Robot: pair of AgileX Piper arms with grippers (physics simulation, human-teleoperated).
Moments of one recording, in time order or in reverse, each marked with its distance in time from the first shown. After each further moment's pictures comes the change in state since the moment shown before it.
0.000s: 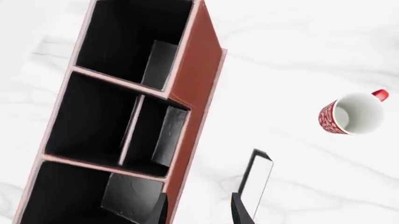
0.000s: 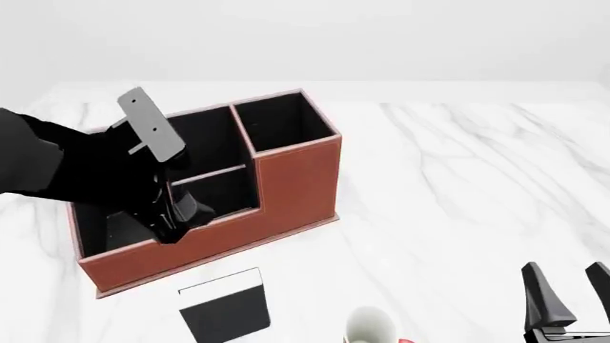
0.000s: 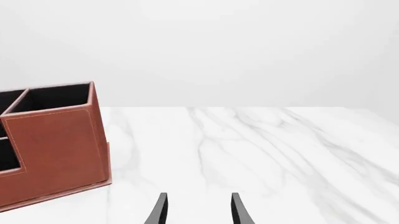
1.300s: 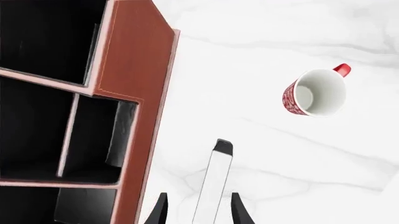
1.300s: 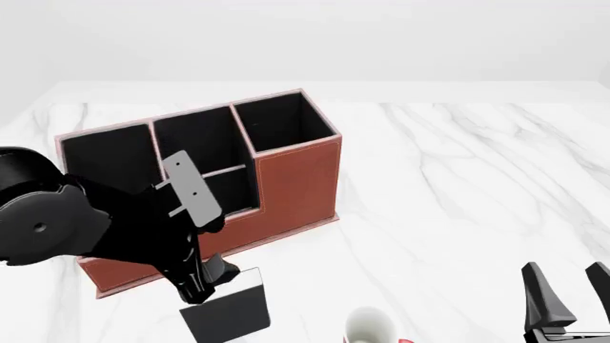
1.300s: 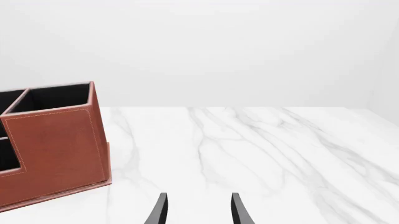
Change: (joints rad) left arm -0.161 -0.003 0.175 -0.065 -0.099; right arm 0.000 0.000 0.000 0.000 0.000
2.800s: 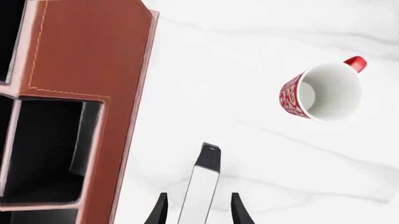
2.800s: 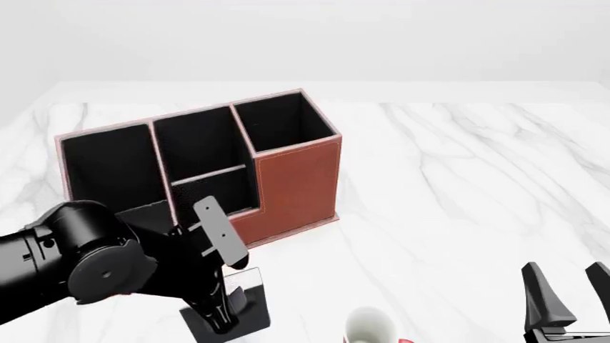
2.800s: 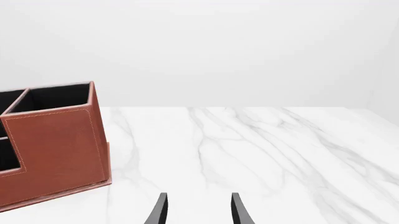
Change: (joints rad) left arm -0.051 0.076 0.186 -0.207 -0.073; right arm 0.000 0.000 0.000 0.000 0.000
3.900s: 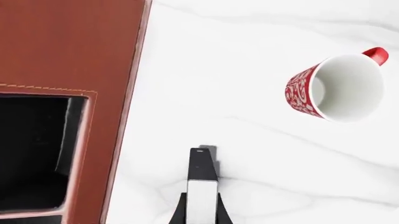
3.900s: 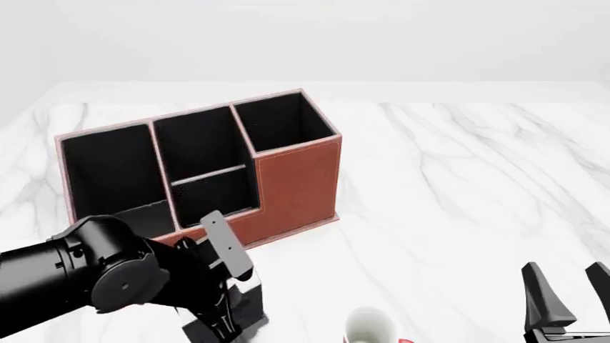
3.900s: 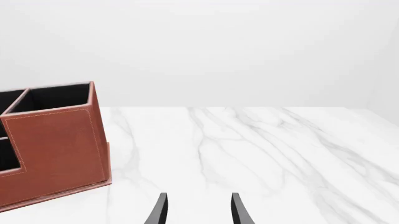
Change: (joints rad) left arm 0.000 0.047 0.061 -0.067 -0.015; right arm 0.000 0.000 0.000 0.000 0.000
